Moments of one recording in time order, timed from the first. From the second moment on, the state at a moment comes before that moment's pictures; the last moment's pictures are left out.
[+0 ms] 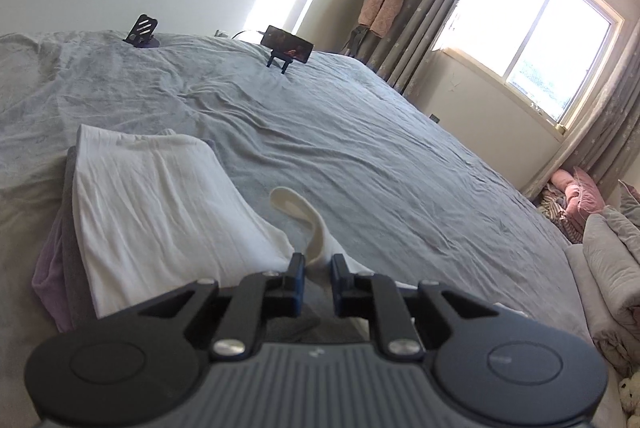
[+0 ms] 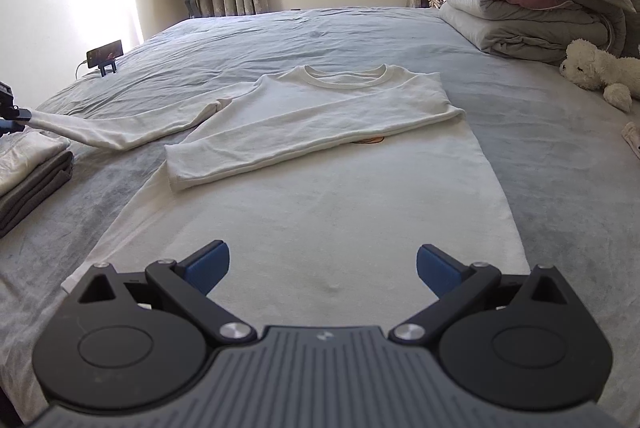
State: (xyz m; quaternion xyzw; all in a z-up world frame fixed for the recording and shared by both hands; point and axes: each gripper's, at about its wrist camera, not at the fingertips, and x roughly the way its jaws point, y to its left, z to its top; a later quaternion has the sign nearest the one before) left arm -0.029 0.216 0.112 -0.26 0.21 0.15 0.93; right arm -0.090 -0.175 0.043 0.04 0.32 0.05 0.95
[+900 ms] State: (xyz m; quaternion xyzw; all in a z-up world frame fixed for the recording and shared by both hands) left arm -0.040 0.025 0.059 -0.15 0.33 -0.23 0.90; right arm -0.070 -0.244 0.032 0.25 0.35 0.00 0.90
